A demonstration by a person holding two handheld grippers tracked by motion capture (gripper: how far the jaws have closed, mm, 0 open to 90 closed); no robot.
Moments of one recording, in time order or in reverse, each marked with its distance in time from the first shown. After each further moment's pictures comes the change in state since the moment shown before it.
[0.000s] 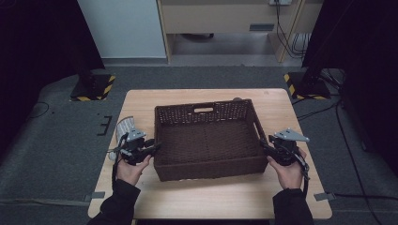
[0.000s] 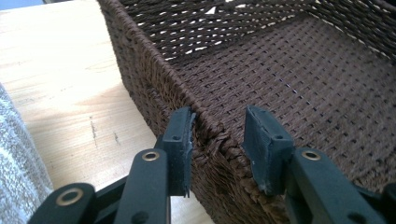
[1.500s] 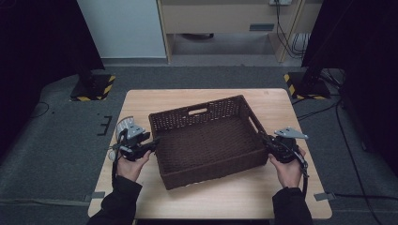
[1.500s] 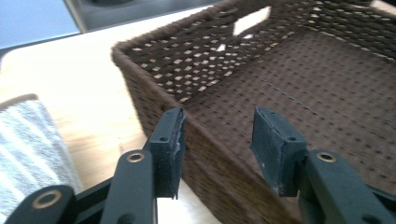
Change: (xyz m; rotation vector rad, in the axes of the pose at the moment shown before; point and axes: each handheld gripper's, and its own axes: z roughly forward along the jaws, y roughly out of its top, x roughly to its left) left arm 0.009 0.018 0.001 -0.044 0.091 0.018; right arm -0.008 -0.002 0.014 0.023 -0.030 0.012
